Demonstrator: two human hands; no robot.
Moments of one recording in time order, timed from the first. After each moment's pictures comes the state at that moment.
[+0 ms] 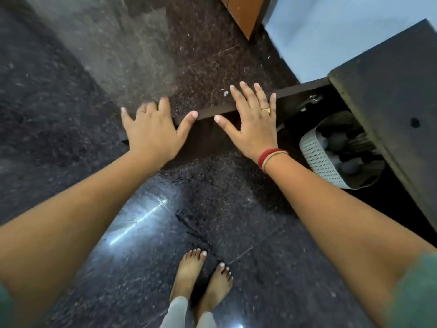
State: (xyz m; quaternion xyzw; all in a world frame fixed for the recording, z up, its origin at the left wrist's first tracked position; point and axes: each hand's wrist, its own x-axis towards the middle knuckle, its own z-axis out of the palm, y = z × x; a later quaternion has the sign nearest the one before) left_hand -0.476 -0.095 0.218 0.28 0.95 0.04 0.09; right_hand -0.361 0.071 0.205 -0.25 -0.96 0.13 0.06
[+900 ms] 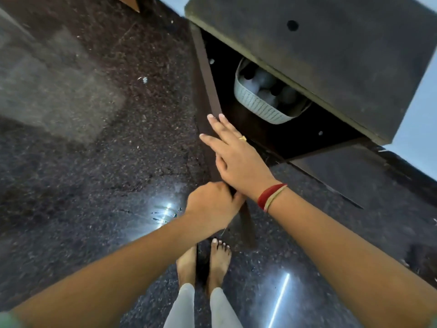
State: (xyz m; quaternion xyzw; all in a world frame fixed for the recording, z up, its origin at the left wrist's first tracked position) left_hand -0.216 -0.032 0.210 0.56 0.73 0.08 0.38; right_hand -0.152 0.068 0.228 -0.31 -0.91 0.27 0.06
